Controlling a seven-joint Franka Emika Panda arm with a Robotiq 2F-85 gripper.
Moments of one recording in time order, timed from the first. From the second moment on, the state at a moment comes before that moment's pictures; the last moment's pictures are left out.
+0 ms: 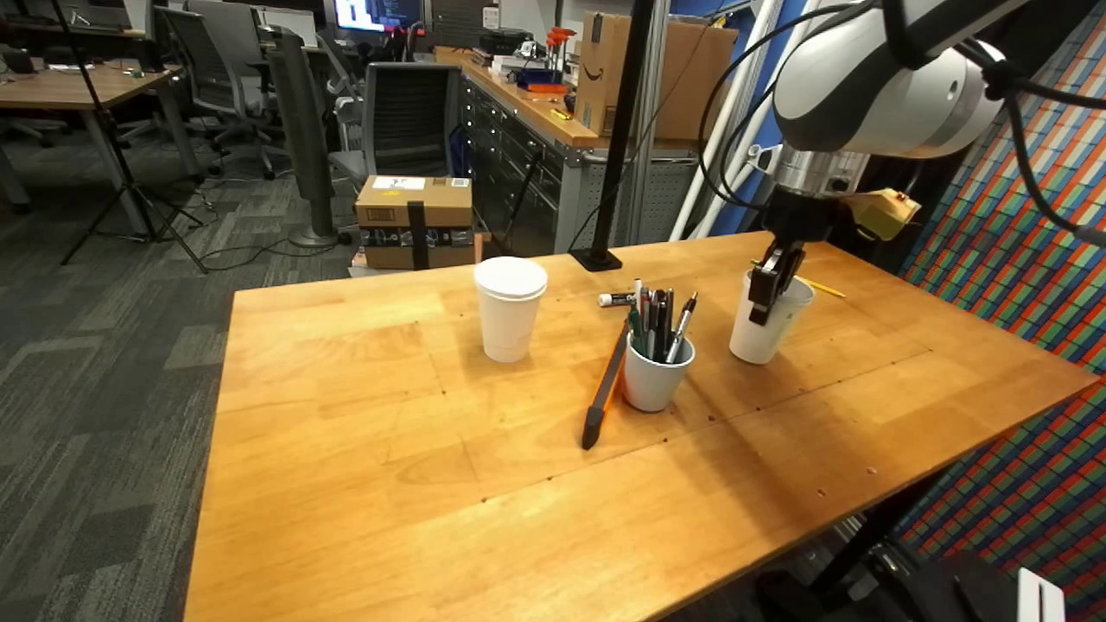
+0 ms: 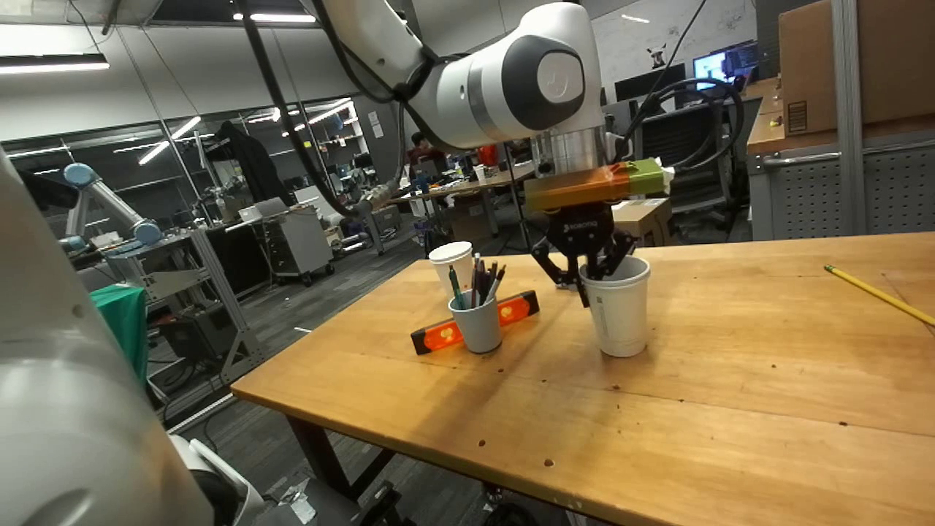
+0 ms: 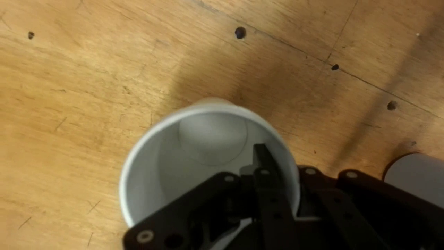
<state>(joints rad) -0.07 0.01 -0.07 -2.33 0.01 2.27 -0.67</state>
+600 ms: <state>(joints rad) -0.03 0.00 -0.03 -2.28 -0.13 2.37 -0.48</state>
